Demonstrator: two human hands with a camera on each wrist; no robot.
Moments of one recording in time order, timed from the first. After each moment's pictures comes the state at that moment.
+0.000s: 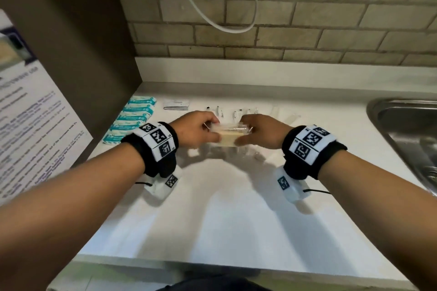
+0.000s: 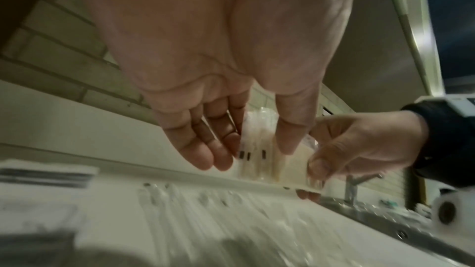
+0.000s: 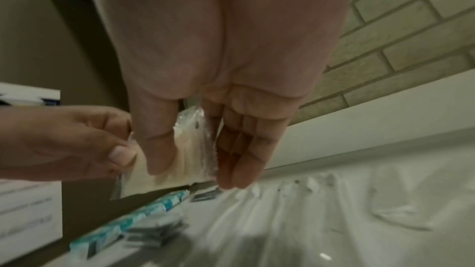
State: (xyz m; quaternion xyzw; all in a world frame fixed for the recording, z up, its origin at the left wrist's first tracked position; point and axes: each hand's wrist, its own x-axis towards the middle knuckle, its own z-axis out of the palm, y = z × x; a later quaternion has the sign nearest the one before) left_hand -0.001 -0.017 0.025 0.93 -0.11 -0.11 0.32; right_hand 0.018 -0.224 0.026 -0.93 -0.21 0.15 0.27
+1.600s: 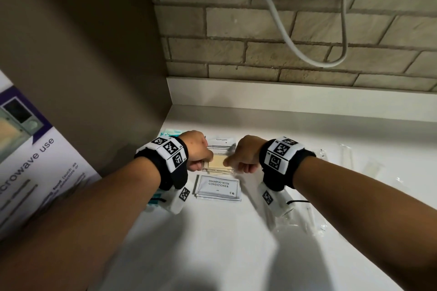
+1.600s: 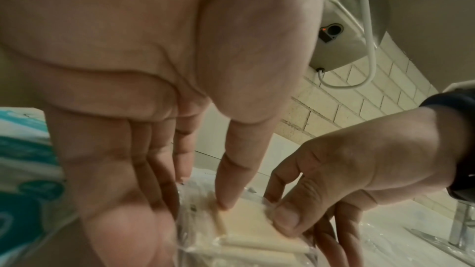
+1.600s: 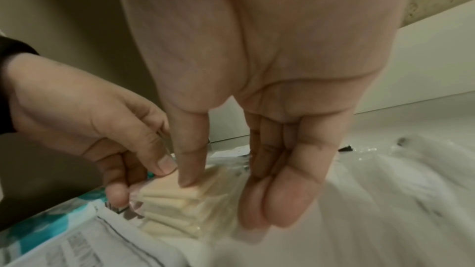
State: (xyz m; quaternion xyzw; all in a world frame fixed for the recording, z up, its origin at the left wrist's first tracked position) left_hand 0.149 0.132 -0.011 0.88 0.15 -0.24 0.39; right_hand 0.177 -0.031 -0.019 -0.91 -0.06 0.33 0.24
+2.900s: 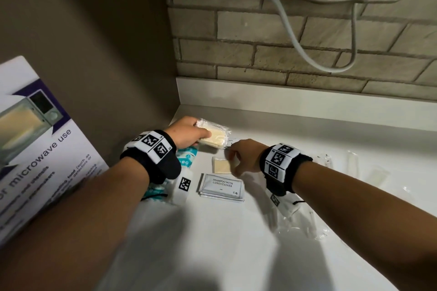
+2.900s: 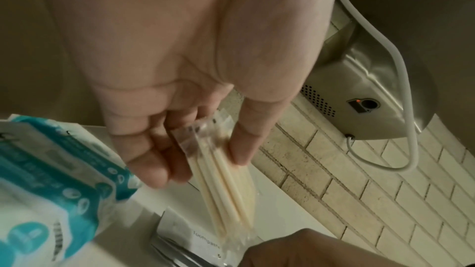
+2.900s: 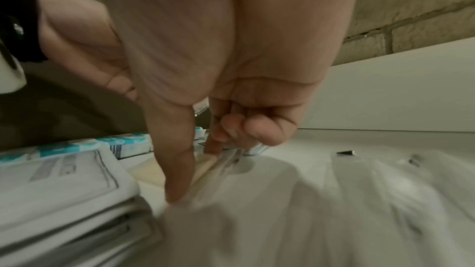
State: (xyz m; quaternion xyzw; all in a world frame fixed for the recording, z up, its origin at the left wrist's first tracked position) left_hand 0.150 0.160 0.003 0.84 0.15 -0.12 0.51; right_hand 0.170 -0.028 -0.018 -0.93 -0.28 0.22 0.08
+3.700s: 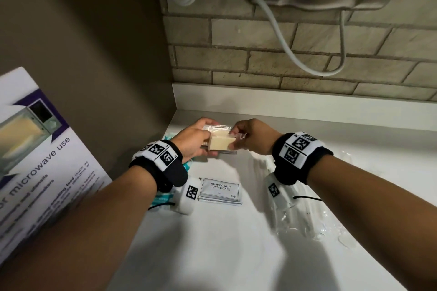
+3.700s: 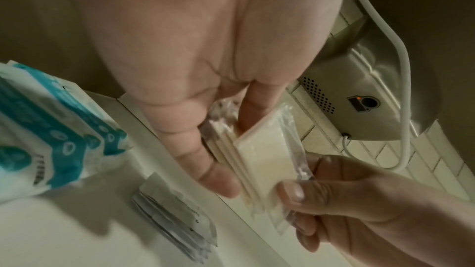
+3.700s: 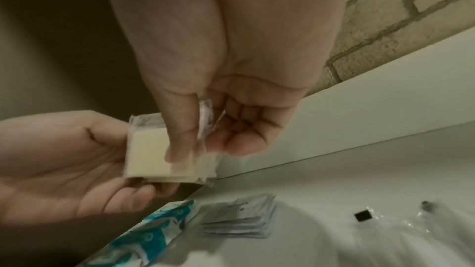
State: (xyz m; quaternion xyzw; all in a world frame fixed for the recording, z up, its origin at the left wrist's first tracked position) left_hand 0.144 0.135 0.003 0.71 0.10 -0.13 0.69; right_hand 0.181 -0.046 0.020 -0.89 -0.22 0.17 0.35
